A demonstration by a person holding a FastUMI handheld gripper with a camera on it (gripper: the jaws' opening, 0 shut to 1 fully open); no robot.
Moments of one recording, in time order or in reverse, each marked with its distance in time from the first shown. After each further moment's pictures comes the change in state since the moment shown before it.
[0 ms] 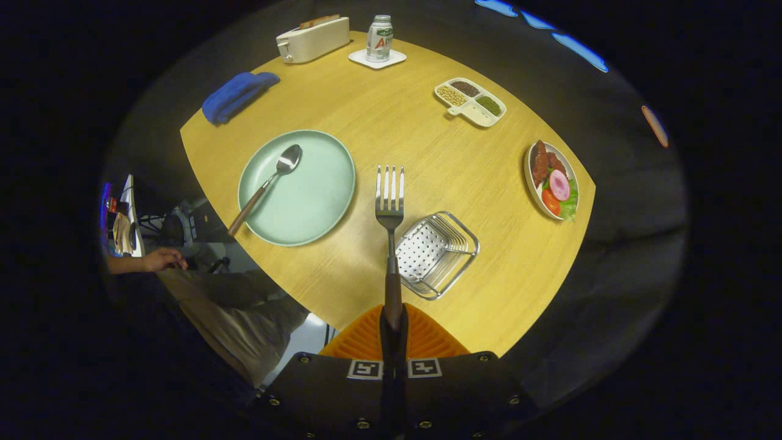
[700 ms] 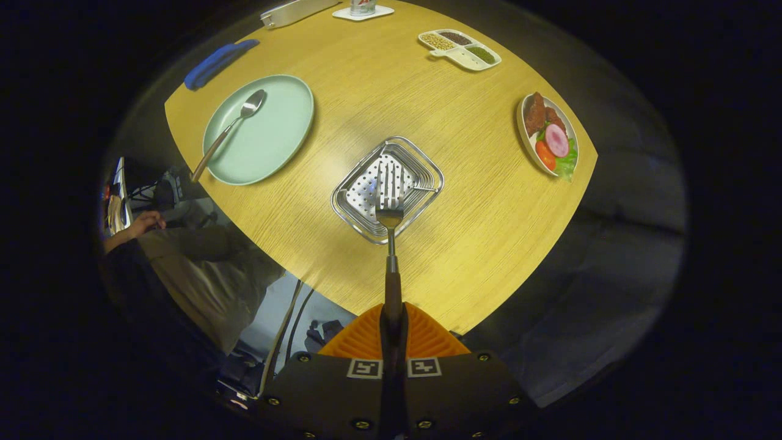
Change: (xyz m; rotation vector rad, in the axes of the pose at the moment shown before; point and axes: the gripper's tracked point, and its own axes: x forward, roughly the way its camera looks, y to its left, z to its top) arm 0.013 -0.049 -0.042 -0.050 0.298 -0.008
